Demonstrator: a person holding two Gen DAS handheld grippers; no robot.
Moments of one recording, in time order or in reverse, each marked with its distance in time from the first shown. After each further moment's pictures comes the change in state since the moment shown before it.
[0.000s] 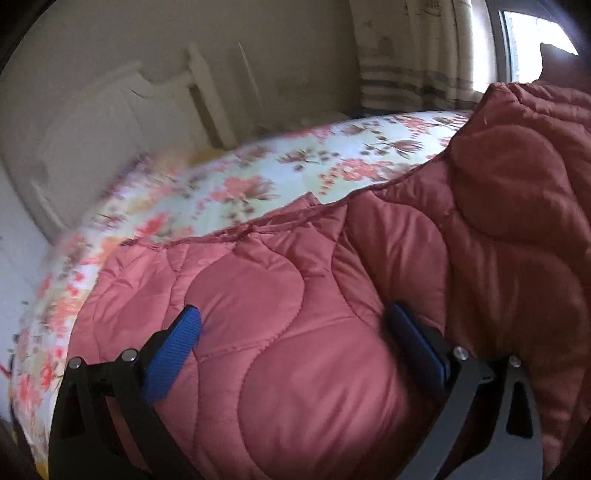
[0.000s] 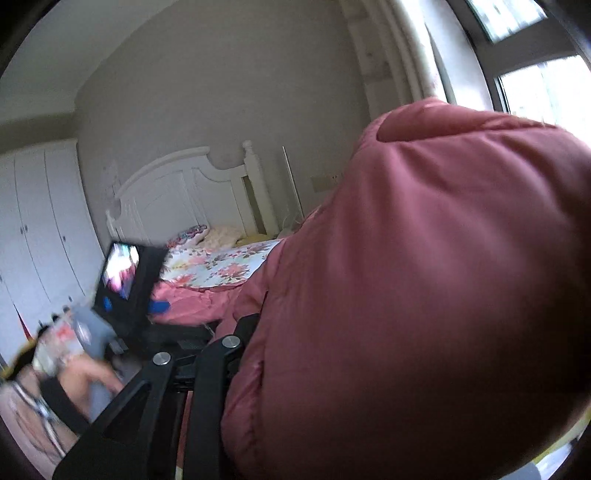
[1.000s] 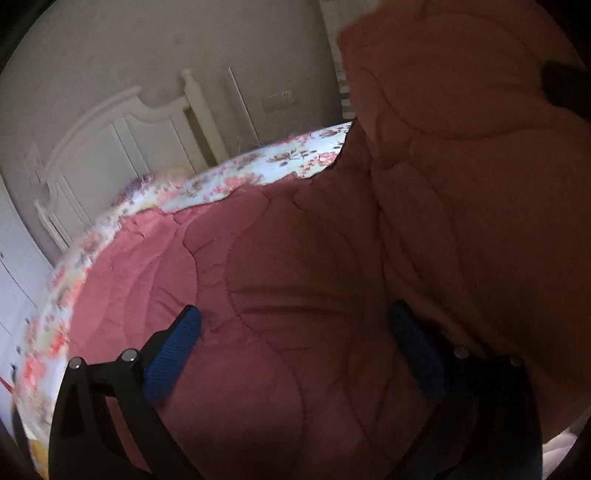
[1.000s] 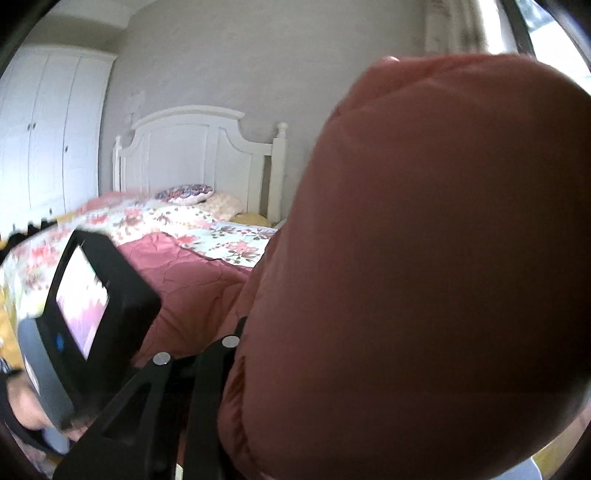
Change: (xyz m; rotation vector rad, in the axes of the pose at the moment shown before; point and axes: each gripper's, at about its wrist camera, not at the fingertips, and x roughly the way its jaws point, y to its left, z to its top) left arm -0.055 -0.033 -0.080 0.069 -0.092 0.012; right arm 0.000 0.076 0.004 -0.356 0.035 -0.082
